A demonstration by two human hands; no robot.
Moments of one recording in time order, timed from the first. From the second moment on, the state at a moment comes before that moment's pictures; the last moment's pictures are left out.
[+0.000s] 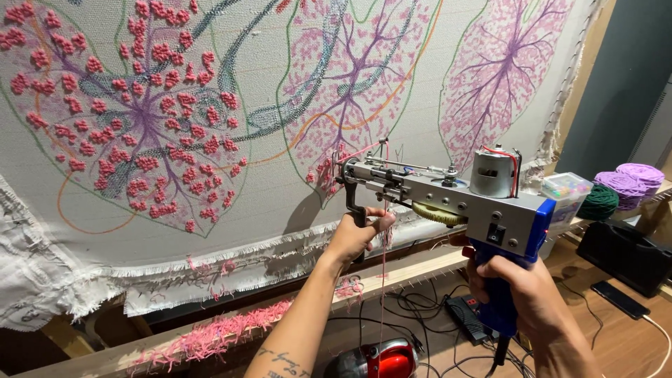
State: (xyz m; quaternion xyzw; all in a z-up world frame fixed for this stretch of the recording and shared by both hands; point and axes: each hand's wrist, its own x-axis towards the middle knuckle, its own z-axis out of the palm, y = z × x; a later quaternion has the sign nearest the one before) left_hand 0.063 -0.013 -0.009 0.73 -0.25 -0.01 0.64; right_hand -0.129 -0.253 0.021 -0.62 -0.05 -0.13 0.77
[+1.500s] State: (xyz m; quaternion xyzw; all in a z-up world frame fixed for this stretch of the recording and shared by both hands) left_hand 0.073 0.045 0.007 0.78 -0.12 0.31 0.54; right_hand -0.049 -0.186 -0.041 -0.69 -0.03 -0.26 0.68
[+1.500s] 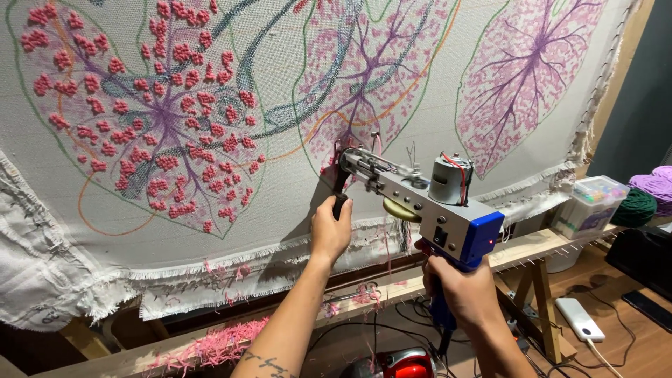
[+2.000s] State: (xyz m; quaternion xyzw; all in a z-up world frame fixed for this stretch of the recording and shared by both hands) left_hand 0.078 0.012 0.021 0.69 -0.22 -0.08 0.69; right_hand -0.117 -0.238 0.028 -0.61 -0.02 -0.15 0.78
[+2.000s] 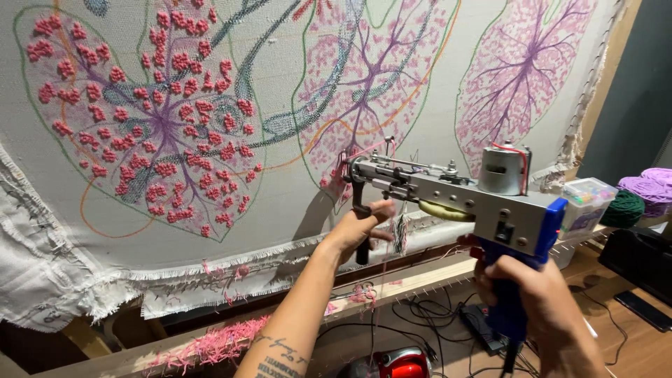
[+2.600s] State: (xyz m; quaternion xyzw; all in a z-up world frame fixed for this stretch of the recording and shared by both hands) left_hand 0.057 -0.017 0.069 0.75 -0.30 -0.12 0.58; right_hand -0.135 -0.290 0.031 -0.56 -0.12 -0.16 0.81
